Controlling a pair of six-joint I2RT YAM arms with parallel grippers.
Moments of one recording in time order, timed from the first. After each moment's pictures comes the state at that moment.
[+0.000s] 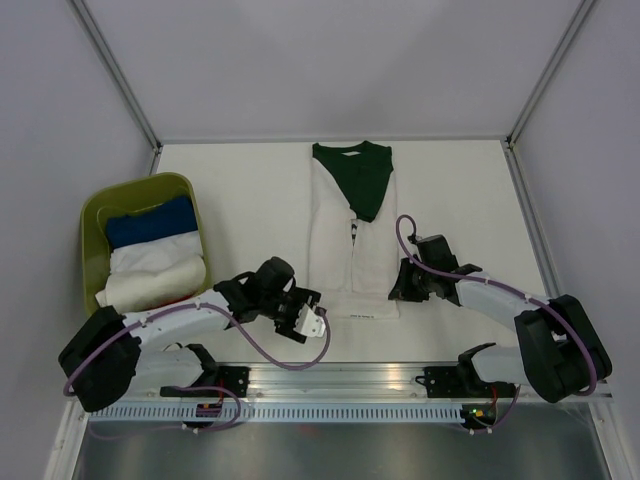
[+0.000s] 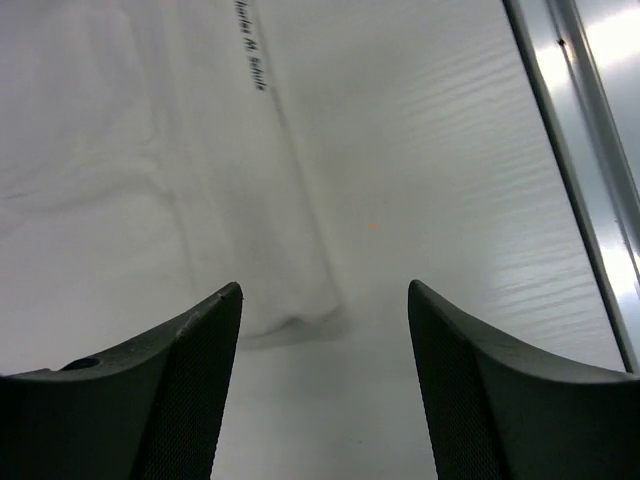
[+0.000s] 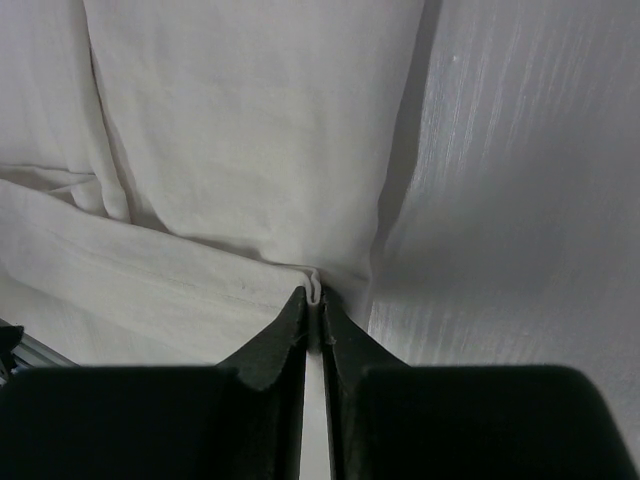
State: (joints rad) left arm -0.81 1.16 0.55 -0.25 0.53 1.01; right arm 0.38 1.30 0.49 -0.19 -0.29 0.53
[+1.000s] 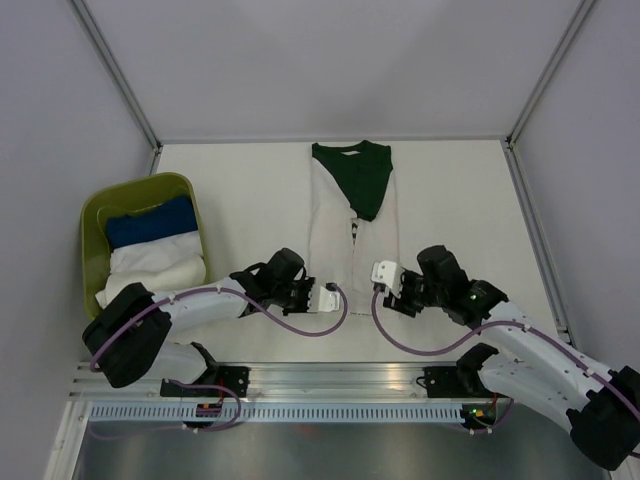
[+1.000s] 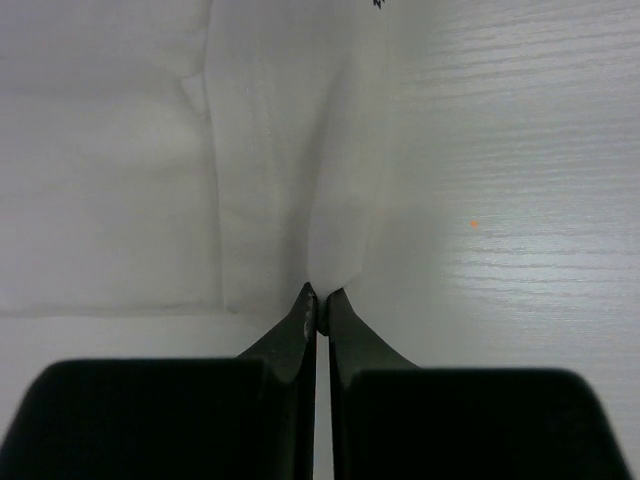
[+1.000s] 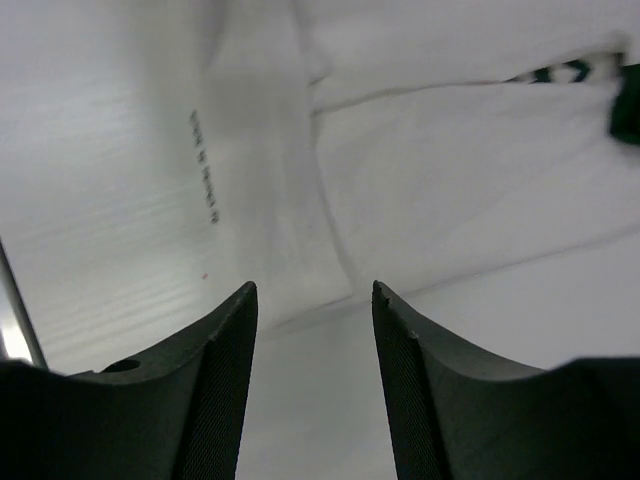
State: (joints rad) left arm -0.82 1.37 0.58 -0.13 0.35 0.83; right arm 0.60 0.87 0.57 -0.43 -0.34 -0.61
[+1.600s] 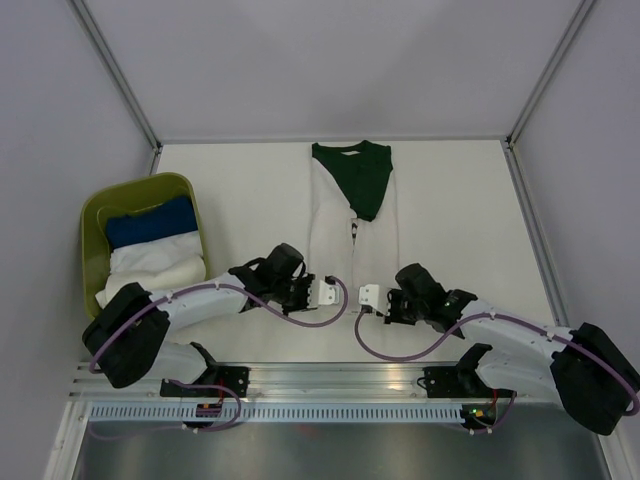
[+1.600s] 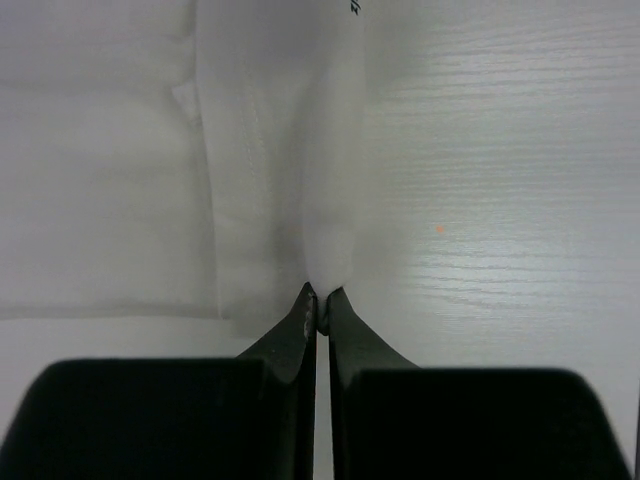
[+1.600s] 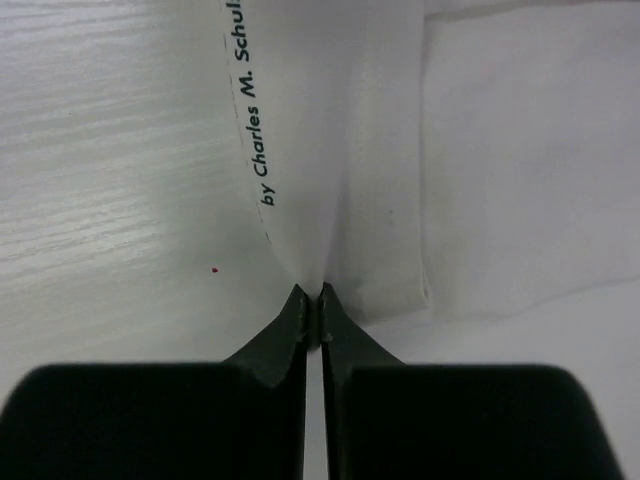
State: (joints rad) left arm -0.79 1.37 0.62 -0.20 0.41 0.75; right arm 0.74 1.07 0.38 -0.24 -0.18 -0.72
